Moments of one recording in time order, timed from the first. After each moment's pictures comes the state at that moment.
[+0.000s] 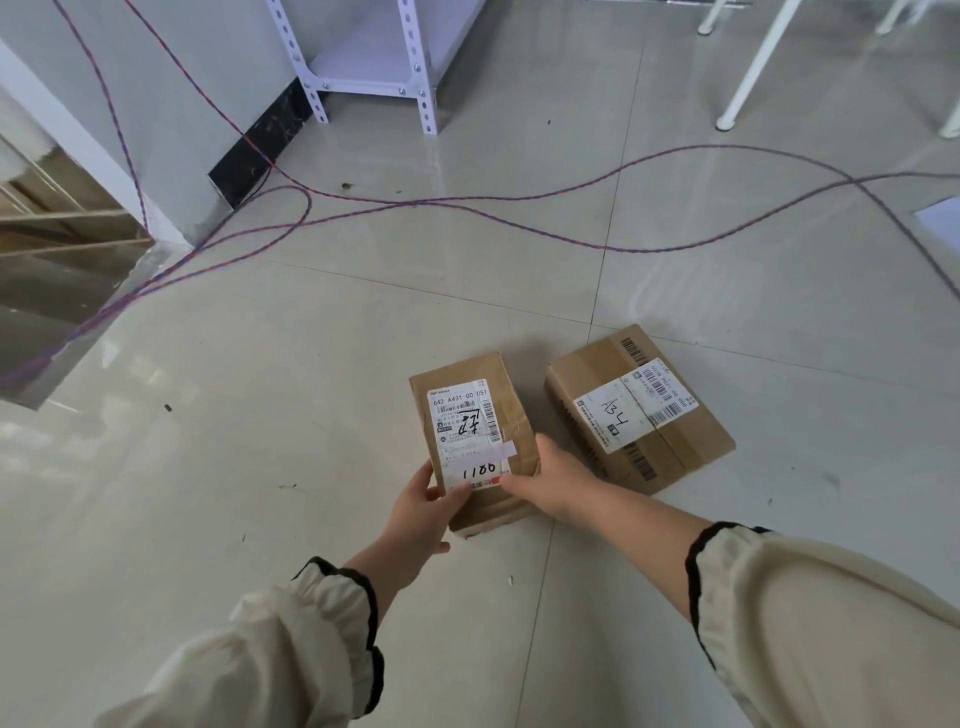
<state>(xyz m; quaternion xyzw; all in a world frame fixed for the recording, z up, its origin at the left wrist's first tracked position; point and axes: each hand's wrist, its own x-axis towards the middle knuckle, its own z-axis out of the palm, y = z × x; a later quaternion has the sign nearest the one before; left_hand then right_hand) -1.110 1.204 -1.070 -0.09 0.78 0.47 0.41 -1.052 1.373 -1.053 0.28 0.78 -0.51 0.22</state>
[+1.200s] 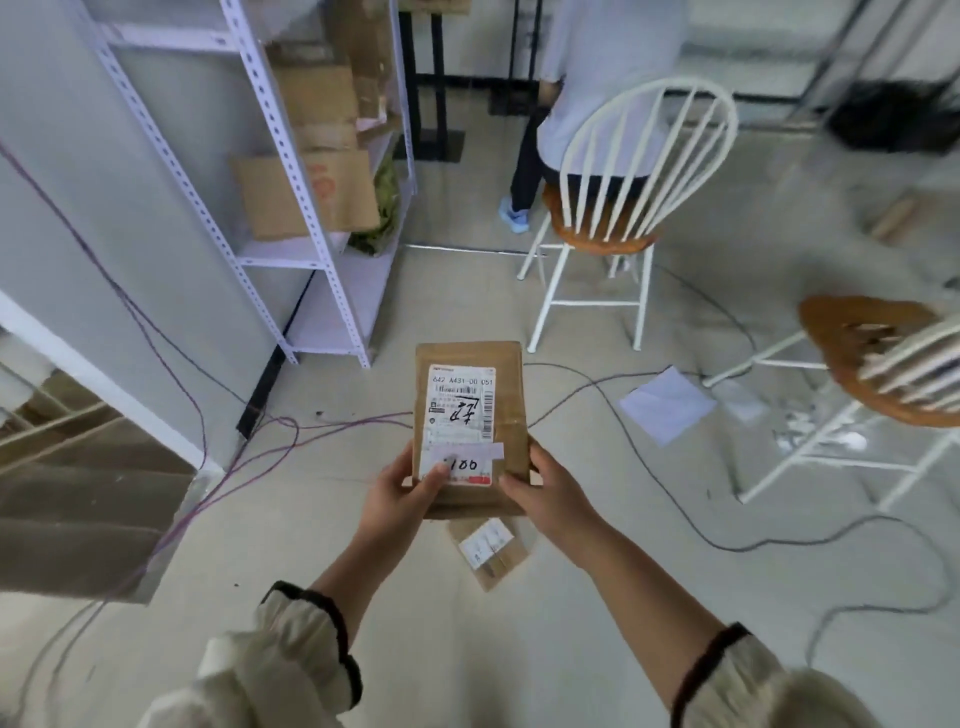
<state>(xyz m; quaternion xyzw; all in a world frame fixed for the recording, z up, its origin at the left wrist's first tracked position) -1.072 1.289 -0.370 0.16 0.72 0.58 0.35 -0.959 1.425 -0.342 0.34 0.72 -0.60 -0.02</state>
